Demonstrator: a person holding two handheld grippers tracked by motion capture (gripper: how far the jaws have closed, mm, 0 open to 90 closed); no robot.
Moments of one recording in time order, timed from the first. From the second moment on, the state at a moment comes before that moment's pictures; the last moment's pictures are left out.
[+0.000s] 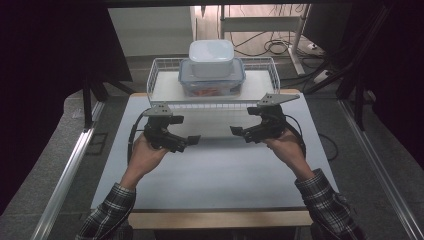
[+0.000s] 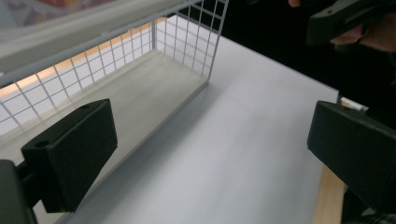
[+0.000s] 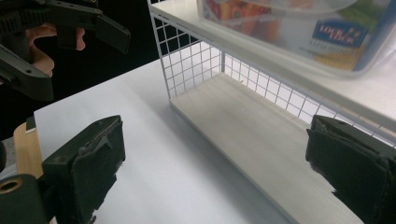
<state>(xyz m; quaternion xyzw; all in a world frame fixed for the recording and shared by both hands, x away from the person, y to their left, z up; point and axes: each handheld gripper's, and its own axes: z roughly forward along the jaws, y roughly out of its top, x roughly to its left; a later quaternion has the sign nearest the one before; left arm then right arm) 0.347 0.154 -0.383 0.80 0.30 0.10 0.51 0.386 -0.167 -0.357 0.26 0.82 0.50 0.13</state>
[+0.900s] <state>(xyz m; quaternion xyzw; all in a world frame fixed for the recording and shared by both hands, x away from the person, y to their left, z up) 0.326 0.144 -0.434 0.81 0.30 0.10 0.49 0.369 -0.175 -0.400 0.25 0.83 0.48 0.13</state>
